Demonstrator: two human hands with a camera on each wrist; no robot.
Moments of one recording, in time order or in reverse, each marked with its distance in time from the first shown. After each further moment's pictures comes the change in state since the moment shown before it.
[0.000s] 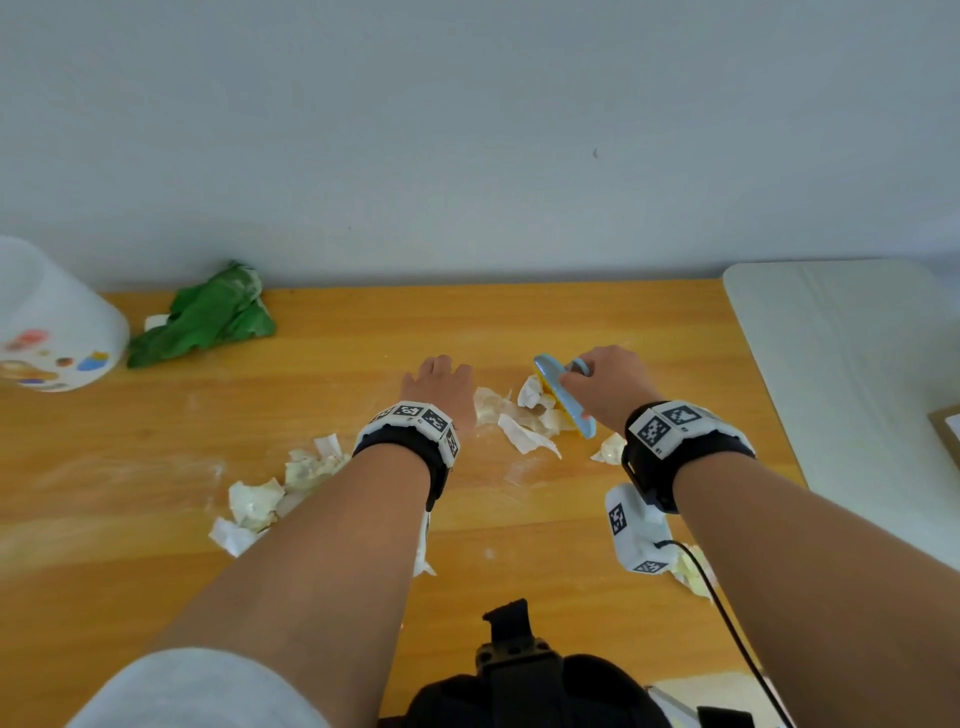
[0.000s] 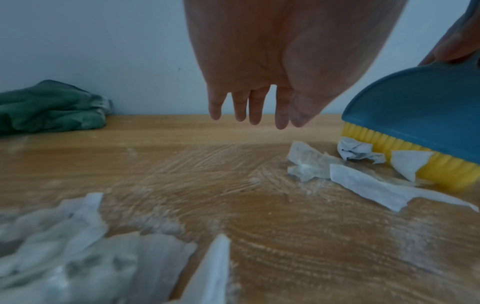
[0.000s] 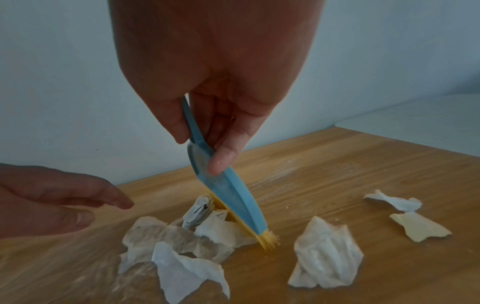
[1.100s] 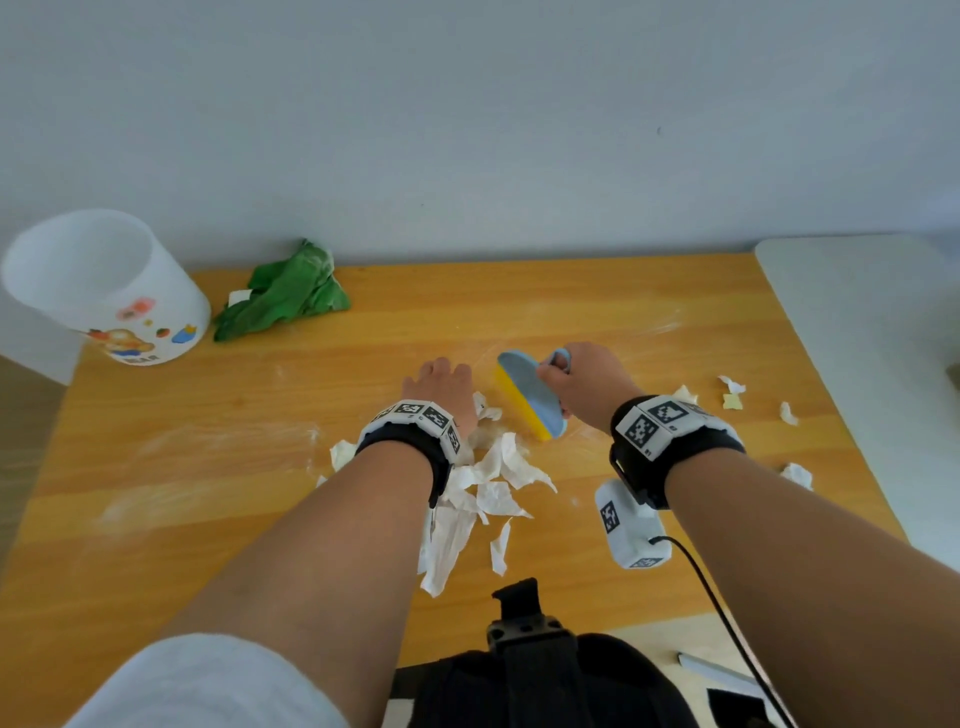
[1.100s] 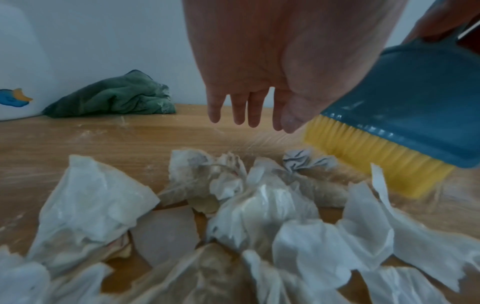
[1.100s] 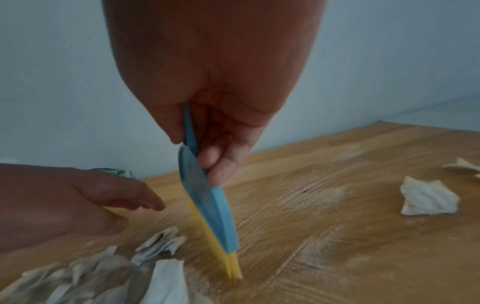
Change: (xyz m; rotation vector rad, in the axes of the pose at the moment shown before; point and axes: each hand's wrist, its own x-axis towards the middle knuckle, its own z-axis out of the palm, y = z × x) left_hand -0.055 -0.097 0.018 -0.008 -0.033 0.019; right_hand -0.050 -0.093 0.080 0.057 -0.025 -0.114
